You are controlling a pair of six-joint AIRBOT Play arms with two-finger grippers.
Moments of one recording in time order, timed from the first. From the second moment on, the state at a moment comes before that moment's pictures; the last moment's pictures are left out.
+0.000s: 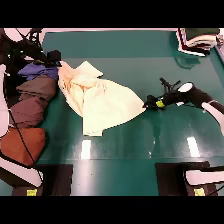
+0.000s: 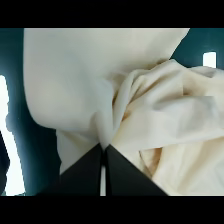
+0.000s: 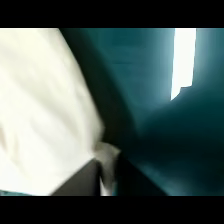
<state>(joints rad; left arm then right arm) 0.02 -1.71 1.94 1.22 -1.32 -1.52 0.04 -1.51 0.98 -0.81 0.97 1.34</state>
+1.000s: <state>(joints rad) 0.02 -0.80 2.06 1.27 -1.12 -1.49 -0.30 -0.82 1.86 -0.99 1.17 1.32</state>
